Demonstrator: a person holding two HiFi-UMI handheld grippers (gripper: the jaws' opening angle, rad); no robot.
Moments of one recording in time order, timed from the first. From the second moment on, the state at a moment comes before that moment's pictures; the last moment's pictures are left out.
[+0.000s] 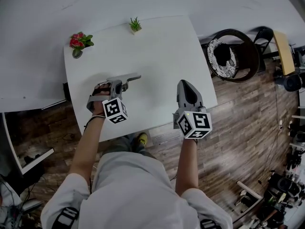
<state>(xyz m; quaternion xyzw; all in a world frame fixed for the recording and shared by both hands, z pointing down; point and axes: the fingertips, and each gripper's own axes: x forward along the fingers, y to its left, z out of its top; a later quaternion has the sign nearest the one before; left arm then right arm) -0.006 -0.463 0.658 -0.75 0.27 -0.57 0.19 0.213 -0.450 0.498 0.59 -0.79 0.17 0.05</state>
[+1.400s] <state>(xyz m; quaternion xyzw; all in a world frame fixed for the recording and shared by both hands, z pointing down) 0.006 -0.443 0.693 -0.76 0.23 -0.59 0.14 0.229 -0.445 0.492 0.60 -0.78 0.16 0.06</state>
